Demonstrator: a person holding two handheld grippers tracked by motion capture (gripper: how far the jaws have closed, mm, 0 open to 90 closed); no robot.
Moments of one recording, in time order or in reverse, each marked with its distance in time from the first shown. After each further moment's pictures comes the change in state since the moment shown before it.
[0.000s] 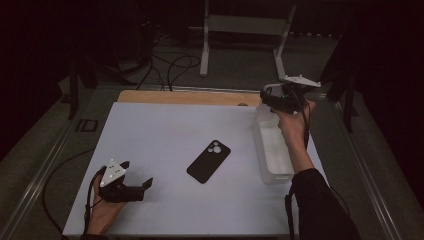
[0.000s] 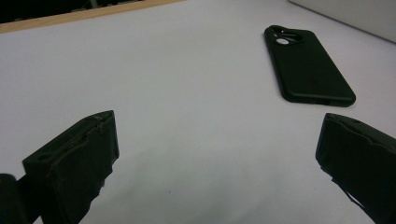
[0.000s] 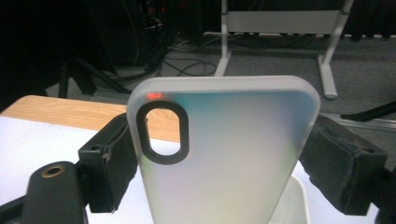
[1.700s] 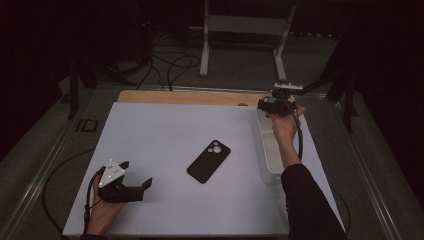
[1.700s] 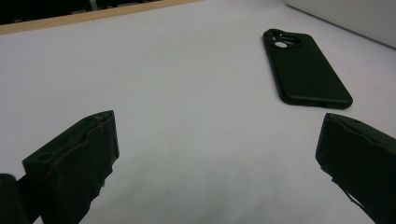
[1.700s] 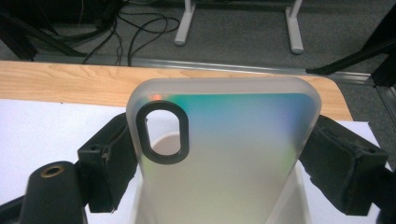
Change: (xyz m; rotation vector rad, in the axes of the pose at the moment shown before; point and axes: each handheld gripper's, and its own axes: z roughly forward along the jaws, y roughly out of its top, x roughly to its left) left arm 0.000 0.000 -0.002 -0.014 -0.005 -0.010; right arm -0.016 -0.037 0.067 0.180 -0.155 0.009
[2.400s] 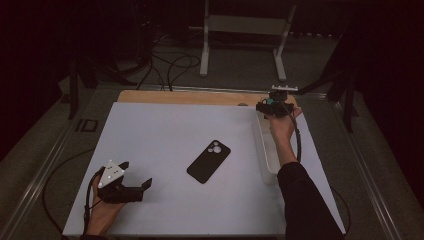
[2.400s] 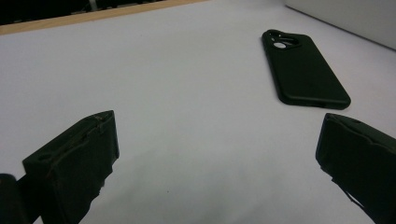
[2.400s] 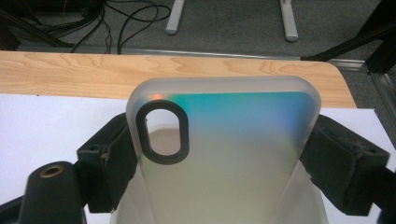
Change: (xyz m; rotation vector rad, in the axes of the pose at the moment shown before) left arm -0.001 0.000 -0.001 -0.003 -0.001 -0.001; right arm 0.000 -0.007 0.020 0.044 -0.032 0.011
